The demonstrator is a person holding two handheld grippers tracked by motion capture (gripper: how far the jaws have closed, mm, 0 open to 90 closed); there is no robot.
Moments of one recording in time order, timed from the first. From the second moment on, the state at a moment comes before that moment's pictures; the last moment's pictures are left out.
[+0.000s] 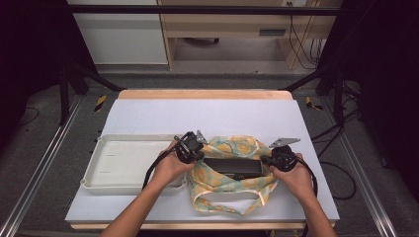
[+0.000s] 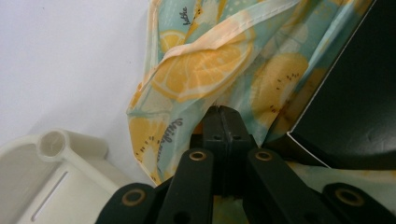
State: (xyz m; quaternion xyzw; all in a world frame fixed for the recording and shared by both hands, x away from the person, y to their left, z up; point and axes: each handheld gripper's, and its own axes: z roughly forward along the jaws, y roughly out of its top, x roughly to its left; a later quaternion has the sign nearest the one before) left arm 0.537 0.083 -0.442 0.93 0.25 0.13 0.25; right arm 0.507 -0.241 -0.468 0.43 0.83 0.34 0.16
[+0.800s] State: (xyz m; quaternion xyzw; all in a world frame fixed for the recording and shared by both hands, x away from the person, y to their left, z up) left arm 0.527 0.090 -0.431 0.92 0.25 0.14 0.26; right arm 0.413 -0.173 -0.423 0.34 0.83 0.42 0.18
